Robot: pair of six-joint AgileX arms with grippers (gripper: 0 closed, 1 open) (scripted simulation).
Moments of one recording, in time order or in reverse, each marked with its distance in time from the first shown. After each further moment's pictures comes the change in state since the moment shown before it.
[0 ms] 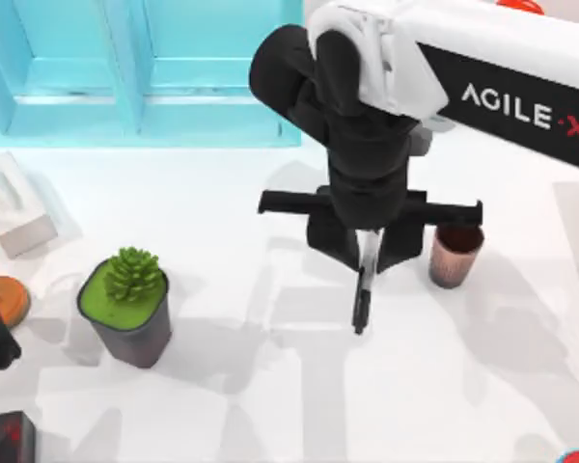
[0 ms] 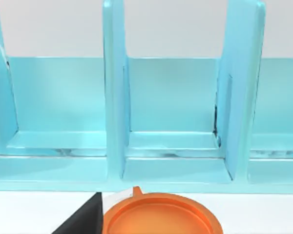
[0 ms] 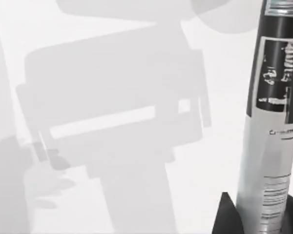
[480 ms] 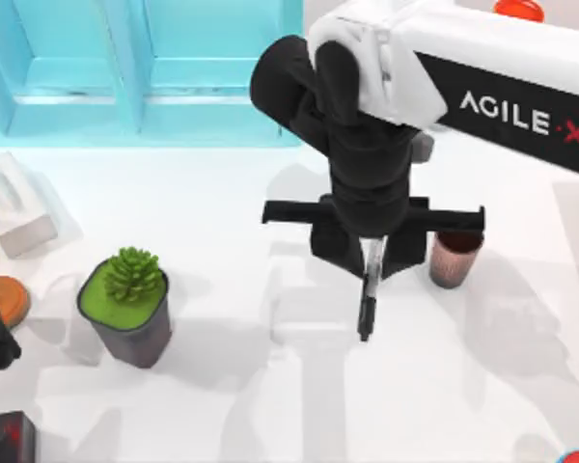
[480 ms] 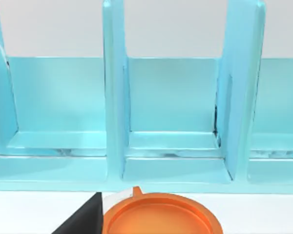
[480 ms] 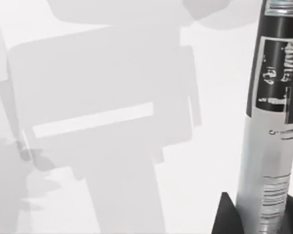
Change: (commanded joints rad) left arm 0.000 0.000 0.000 0.000 0.000 0.000; right arm -0.001 0.003 -0.029 0.015 0.013 -0.008
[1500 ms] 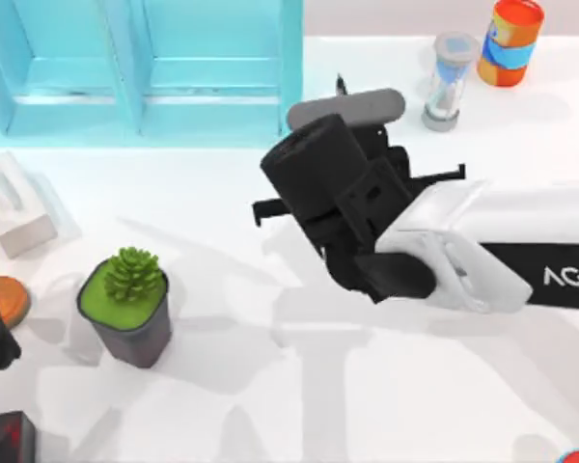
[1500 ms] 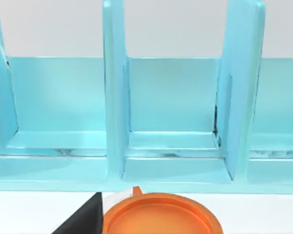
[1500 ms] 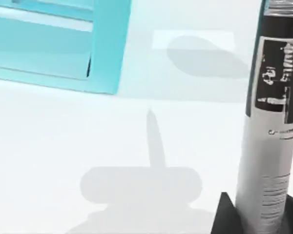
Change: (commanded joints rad) left arm 0.000 0.000 0.000 0.000 0.000 0.000; right arm 0.118 -0.283 -0.696 1.304 0.652 -0.544
